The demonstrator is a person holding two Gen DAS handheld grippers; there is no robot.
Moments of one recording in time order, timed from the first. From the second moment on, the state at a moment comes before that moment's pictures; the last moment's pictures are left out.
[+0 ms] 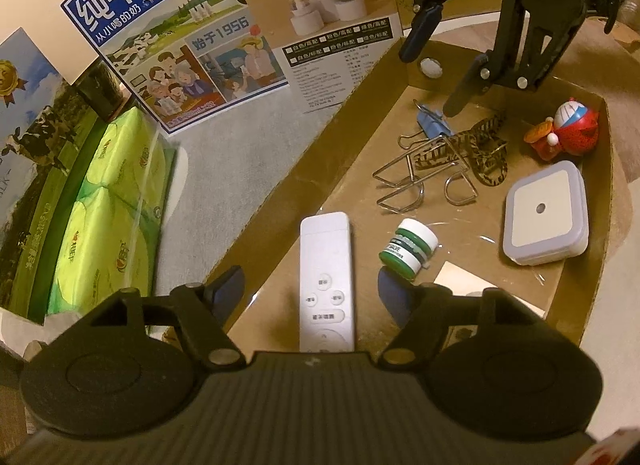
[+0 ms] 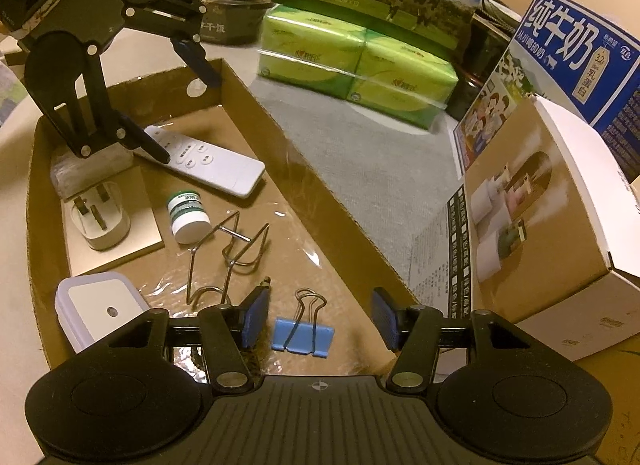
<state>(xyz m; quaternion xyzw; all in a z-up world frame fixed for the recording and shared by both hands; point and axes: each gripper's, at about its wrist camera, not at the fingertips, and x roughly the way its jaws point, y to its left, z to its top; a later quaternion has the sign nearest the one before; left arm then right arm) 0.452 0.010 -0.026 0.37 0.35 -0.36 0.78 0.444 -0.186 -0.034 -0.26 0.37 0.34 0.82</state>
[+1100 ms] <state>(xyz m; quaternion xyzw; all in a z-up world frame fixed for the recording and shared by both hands) 0.333 0.037 0.047 0.18 0.33 -0.18 0.91 0.329 -0.192 0.035 -0.17 0.35 0.26 0.88</state>
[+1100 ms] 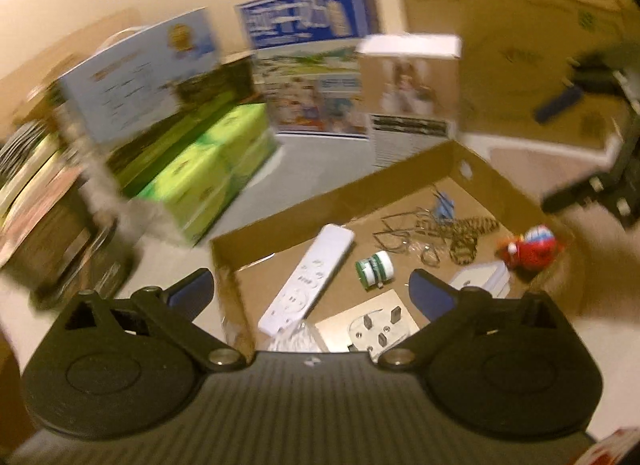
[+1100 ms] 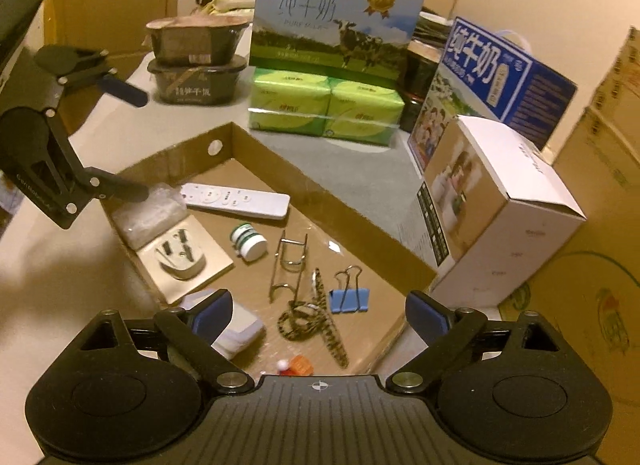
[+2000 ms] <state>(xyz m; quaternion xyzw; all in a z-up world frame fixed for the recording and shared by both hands) 0.165 0.046 0.081 0.00 0.34 -0.04 0.94 0.179 -0.201 0.062 0.00 0.34 0.14 0.93</state>
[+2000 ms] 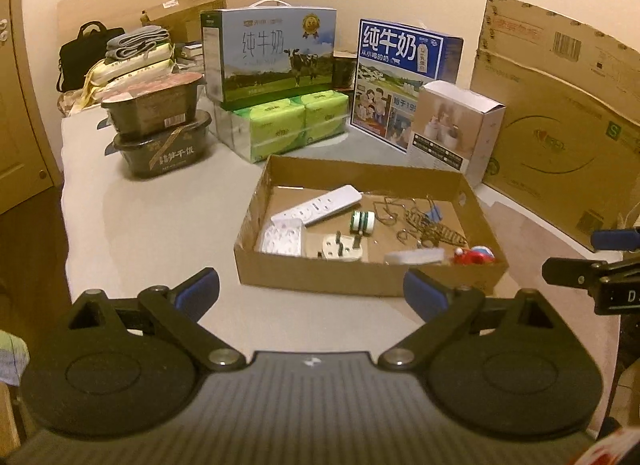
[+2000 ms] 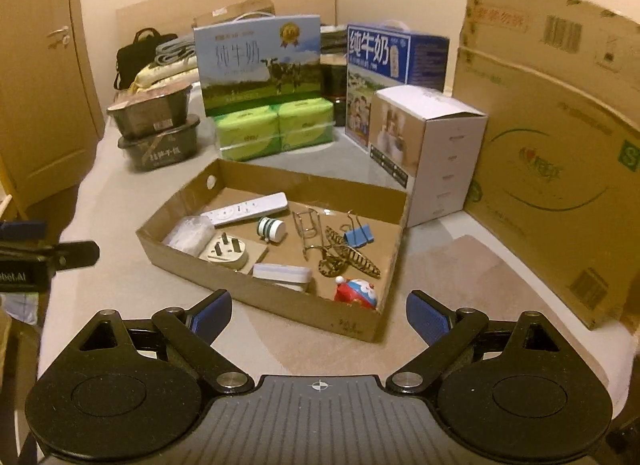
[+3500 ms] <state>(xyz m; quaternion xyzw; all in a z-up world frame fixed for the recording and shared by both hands) 0.004 0.015 0.082 -0.01 0.36 -0.02 0.93 0.011 -0.217 0.057 0.07 0.35 0.12 0.93</state>
